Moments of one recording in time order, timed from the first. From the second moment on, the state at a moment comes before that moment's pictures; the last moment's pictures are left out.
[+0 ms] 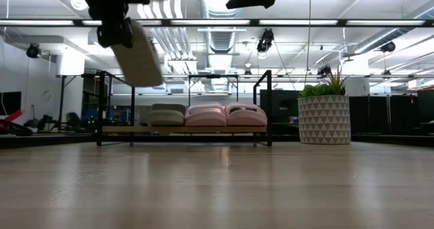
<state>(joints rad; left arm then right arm) -0.25 1.50 1.23 -1.55 -1.13 -0.77 0.14 1.45 1.12 0.02 0.70 -0.60</state>
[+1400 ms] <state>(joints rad) -0.11 1.79 1.14 -1.50 -1.11 -0.67 0.14 1.44 1.09 0.00 0.70 -0.59</state>
